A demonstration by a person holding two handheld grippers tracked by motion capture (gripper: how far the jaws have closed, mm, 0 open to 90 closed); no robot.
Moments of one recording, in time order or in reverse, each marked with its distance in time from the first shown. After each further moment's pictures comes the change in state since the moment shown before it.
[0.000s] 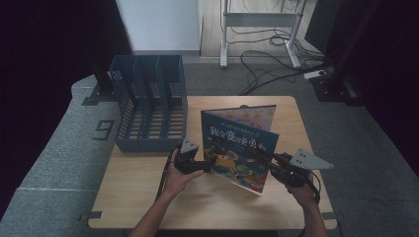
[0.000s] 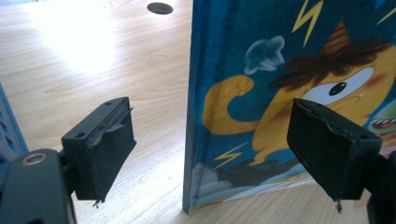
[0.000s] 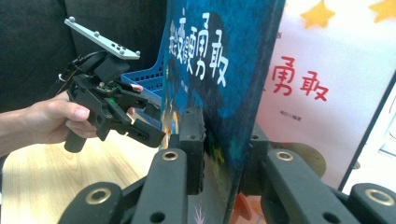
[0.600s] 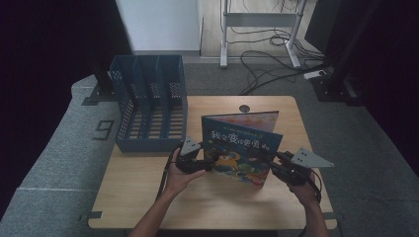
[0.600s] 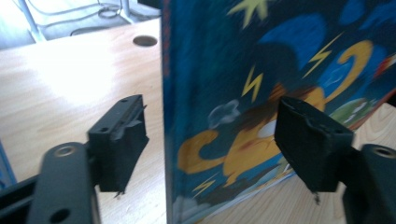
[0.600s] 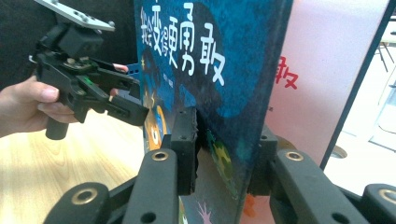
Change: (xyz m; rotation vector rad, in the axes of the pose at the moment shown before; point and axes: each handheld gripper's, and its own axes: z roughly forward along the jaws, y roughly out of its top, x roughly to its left) left arm -0.014 0.012 -0.012 -0.101 -0.037 0.072; right arm -0.010 -0.008 0.000 0.018 -0.032 0.007
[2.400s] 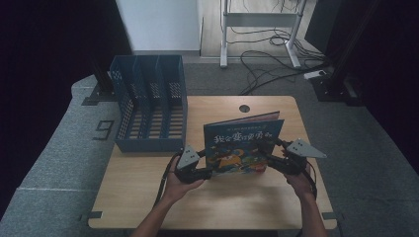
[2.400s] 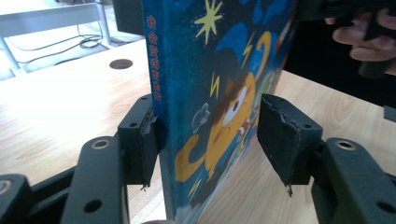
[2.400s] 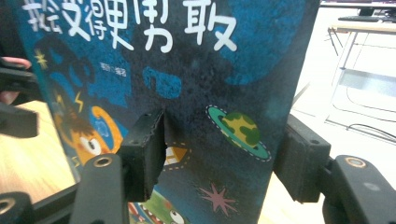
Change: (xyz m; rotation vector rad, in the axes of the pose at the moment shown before) left arm -0.018 -0.013 -0.017 -0.073 -0.085 0.101; right arm -0.025 -0.009 0.025 0.028 -0.153 0.034
